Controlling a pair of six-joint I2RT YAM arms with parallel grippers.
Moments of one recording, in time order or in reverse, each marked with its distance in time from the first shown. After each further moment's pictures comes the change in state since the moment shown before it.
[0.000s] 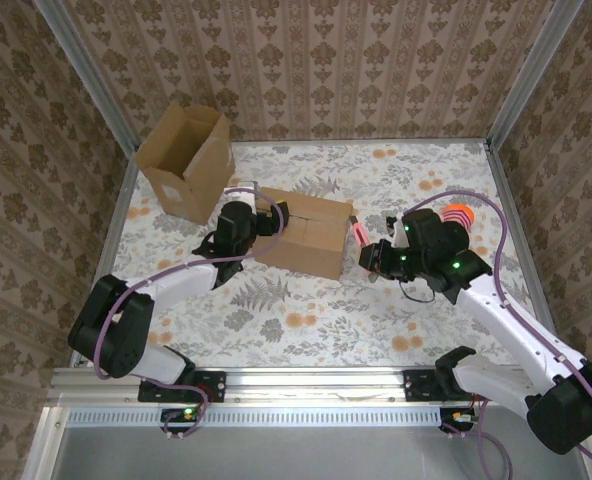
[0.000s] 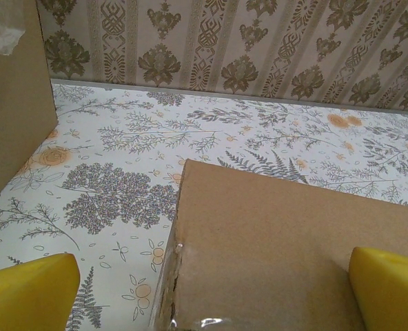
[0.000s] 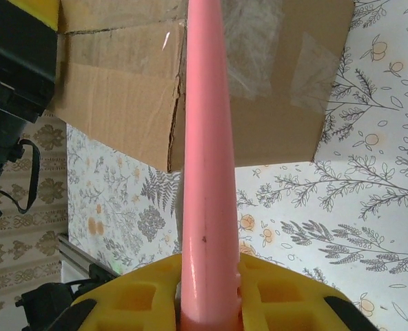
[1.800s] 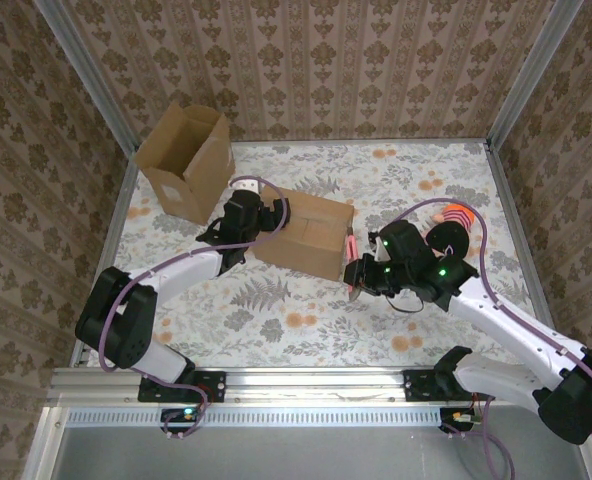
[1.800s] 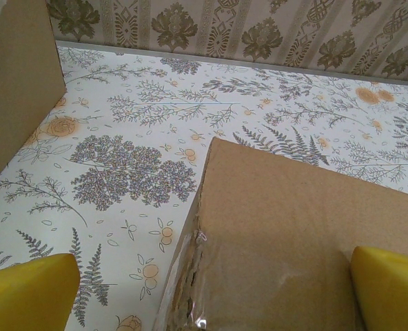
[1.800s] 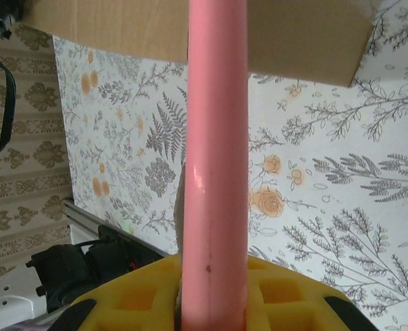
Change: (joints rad) left arm 0.001 0.062 0.135 -0.230 -0.020 -0.052; right arm 0.193 0.016 0.004 -0.032 0.032 0.158
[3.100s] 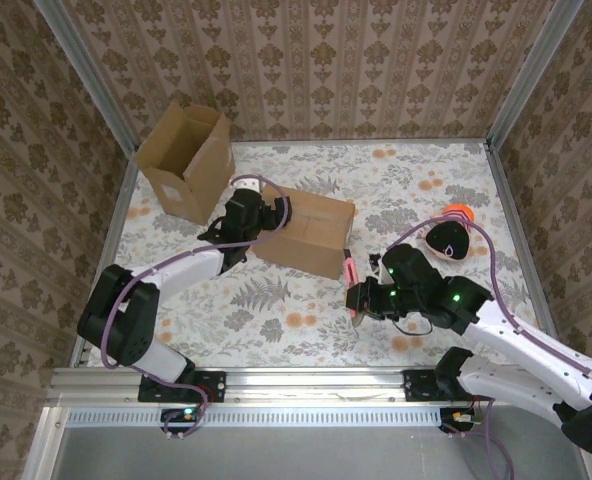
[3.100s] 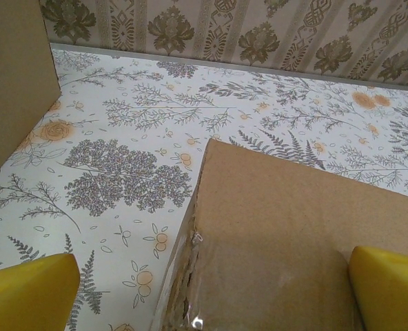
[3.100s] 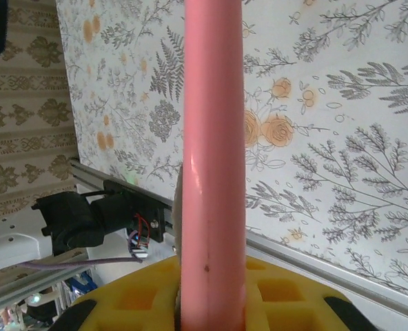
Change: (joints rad) left arm 0.000 0.018 0.008 0.018 0.003 -0.004; right arm 0.145 -0.174 -0.074 -0.080 0.027 0.111
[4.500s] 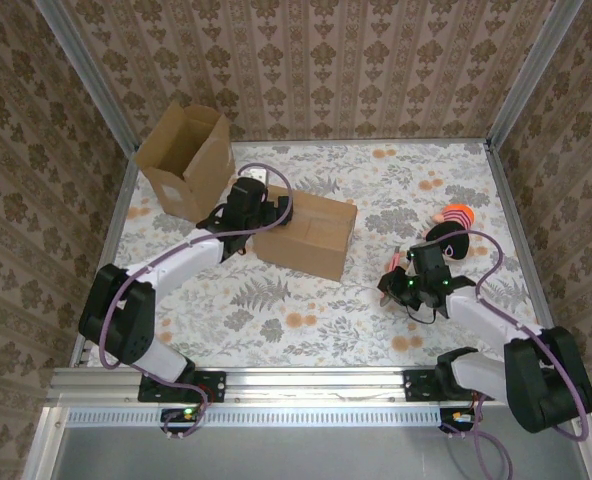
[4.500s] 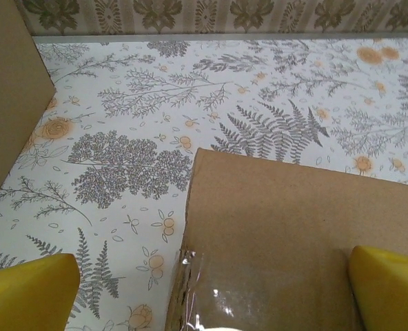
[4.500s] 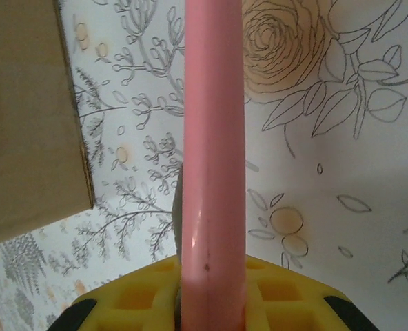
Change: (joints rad) left arm 0.002 -0.011 0.159 -0.250 0.046 0.108; right arm -0.541 0.304 -0.331 0.435 0.004 -0.223
